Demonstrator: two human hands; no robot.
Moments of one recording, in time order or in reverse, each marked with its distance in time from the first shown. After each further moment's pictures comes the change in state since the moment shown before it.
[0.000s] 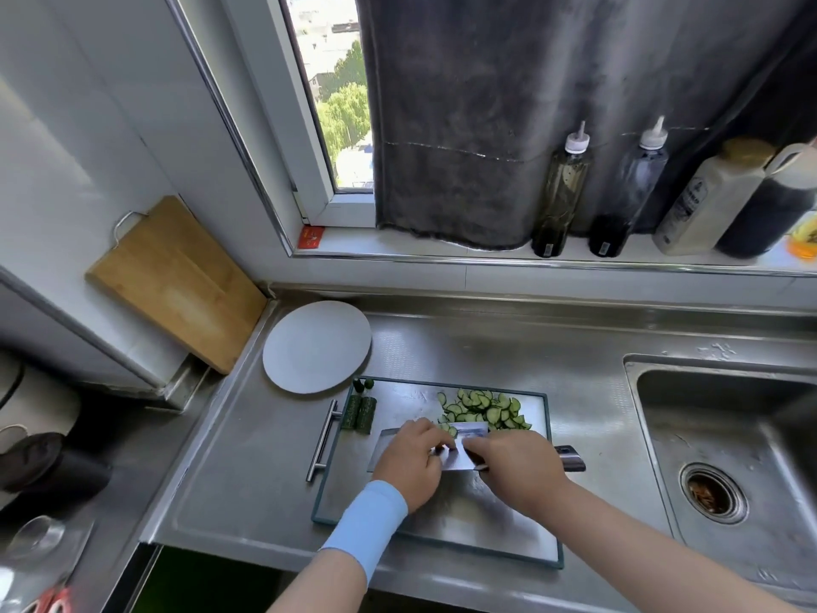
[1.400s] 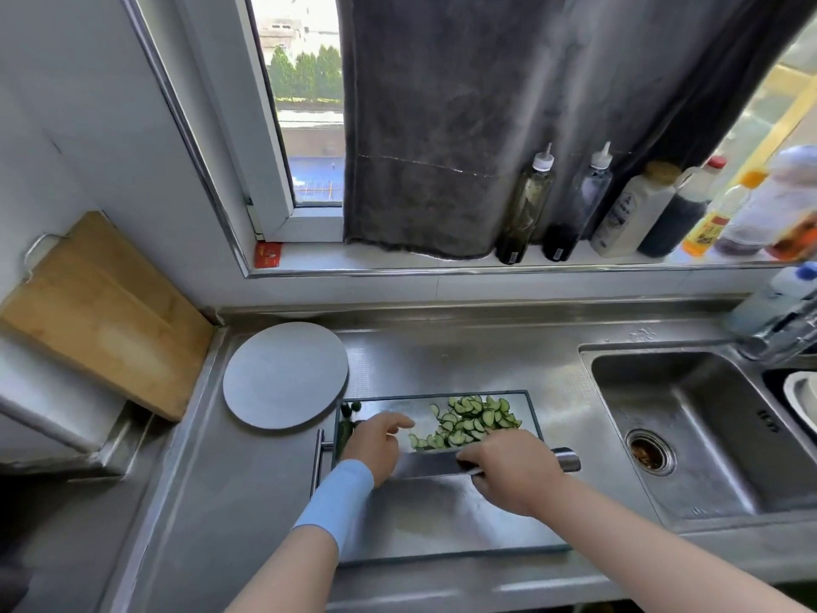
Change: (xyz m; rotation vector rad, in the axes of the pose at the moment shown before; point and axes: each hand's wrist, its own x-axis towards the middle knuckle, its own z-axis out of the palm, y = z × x) left_hand 0.043 -0.082 -0.053 -0.275 -0.166 -0.227; right_hand 0.021 -0.059 -0.042 0.019 -0.169 0.198
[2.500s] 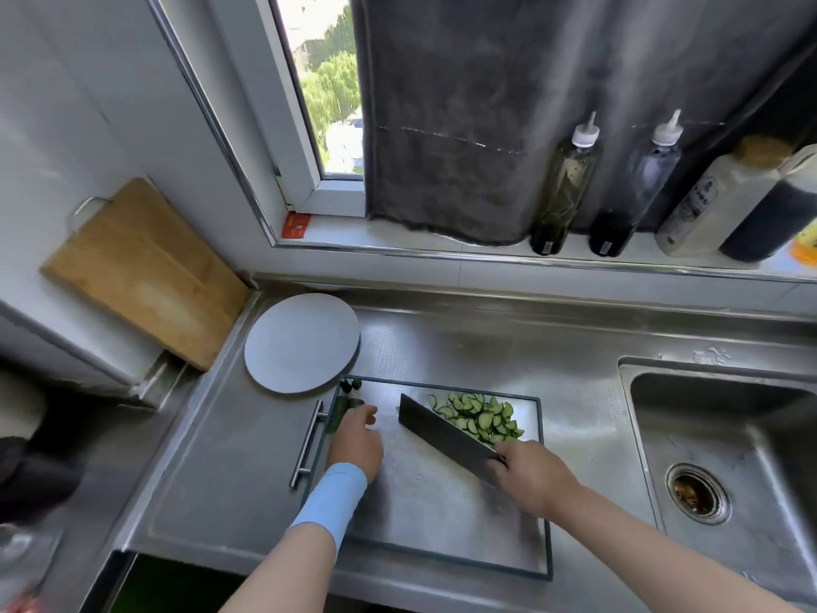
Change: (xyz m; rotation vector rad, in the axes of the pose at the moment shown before) left_hand -0.012 0.018 0.044 -0.062 0.337 -0.351; right_hand 0.009 0.094 0.044 0.451 -0.222 0.176
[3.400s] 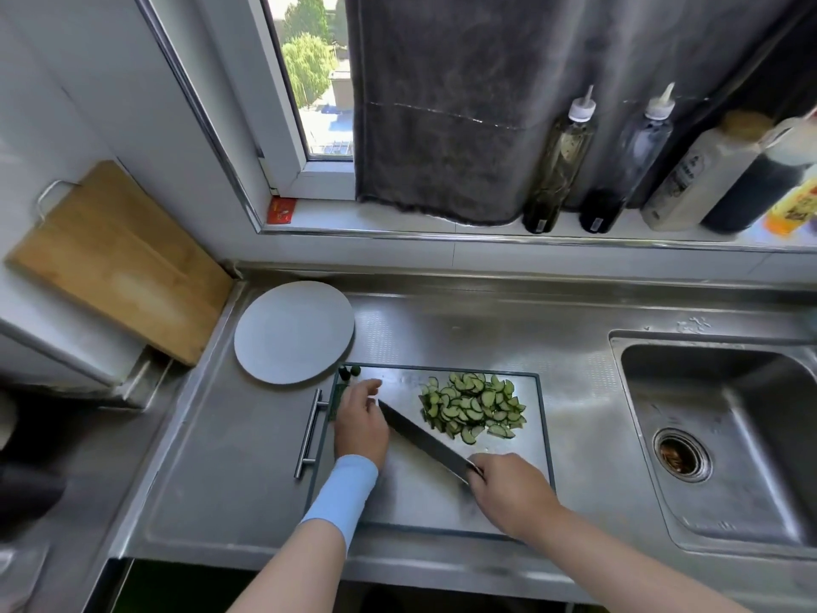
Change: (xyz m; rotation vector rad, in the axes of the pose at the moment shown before) left_hand 0.003 -0.009 0.004 -0.191 0.222 0.228; right_hand -0.030 -0.044 0.051 0.079 0.080 0.014
